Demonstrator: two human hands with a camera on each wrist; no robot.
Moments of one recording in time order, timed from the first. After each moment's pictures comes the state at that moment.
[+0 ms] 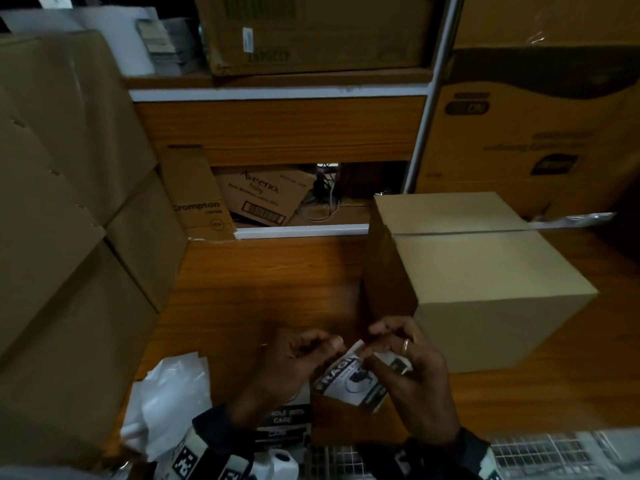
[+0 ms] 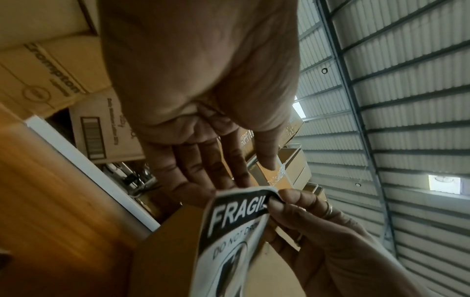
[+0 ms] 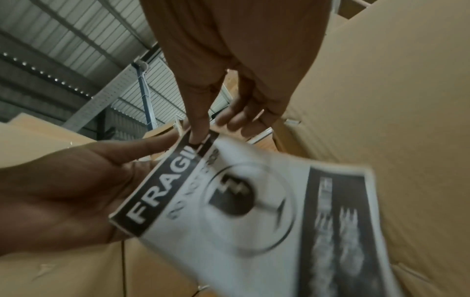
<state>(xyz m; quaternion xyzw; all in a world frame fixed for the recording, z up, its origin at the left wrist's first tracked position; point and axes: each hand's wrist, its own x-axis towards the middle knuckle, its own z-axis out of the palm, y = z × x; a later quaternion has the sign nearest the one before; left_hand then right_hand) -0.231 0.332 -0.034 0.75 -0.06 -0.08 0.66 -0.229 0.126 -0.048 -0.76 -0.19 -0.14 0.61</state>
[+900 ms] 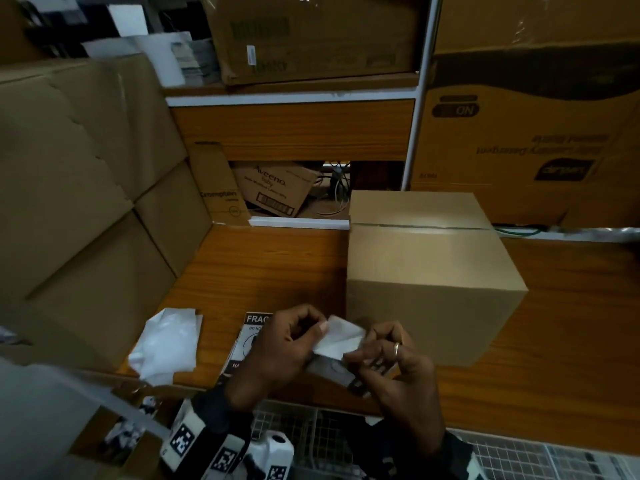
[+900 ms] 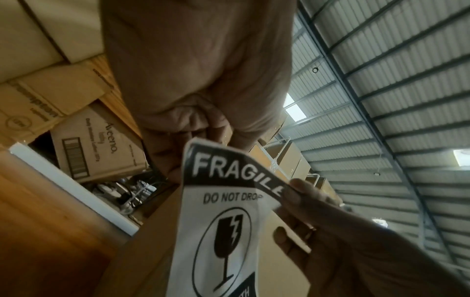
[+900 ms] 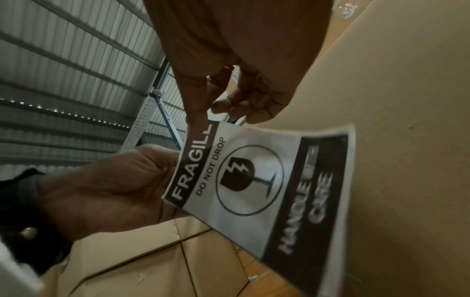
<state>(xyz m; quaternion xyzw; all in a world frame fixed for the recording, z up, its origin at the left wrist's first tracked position) -0.271 0.222 -0.014 0.83 -0.01 0.05 0.55 -0.253 0.020 -0.049 -0.69 -0.27 -0.10 0.67</state>
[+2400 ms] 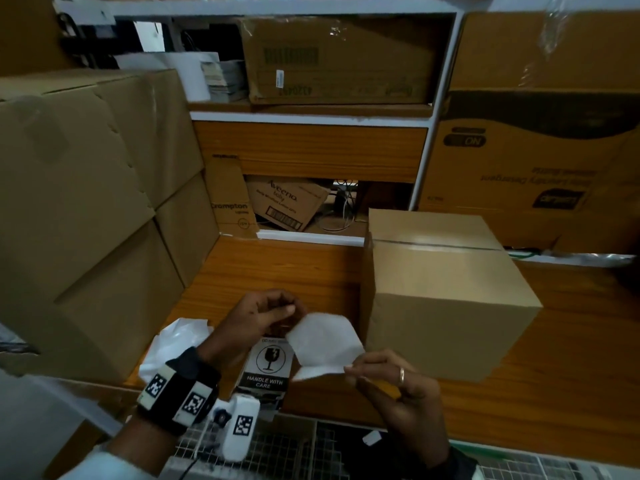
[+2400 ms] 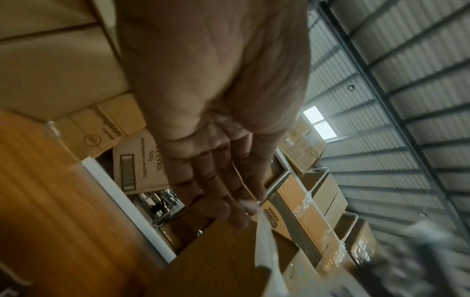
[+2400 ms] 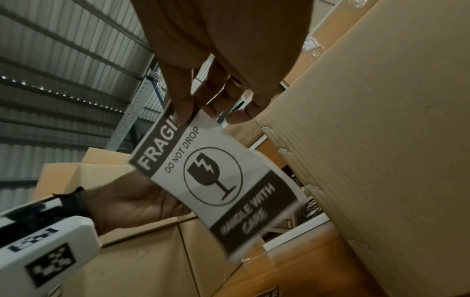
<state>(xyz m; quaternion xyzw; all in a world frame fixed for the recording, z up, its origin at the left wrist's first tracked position) -0.261 0.323 0.008 0.77 0.00 -0.01 0.64 -0.272 0.053 -0.049 -0.65 -0.36 -0.13 0.66</state>
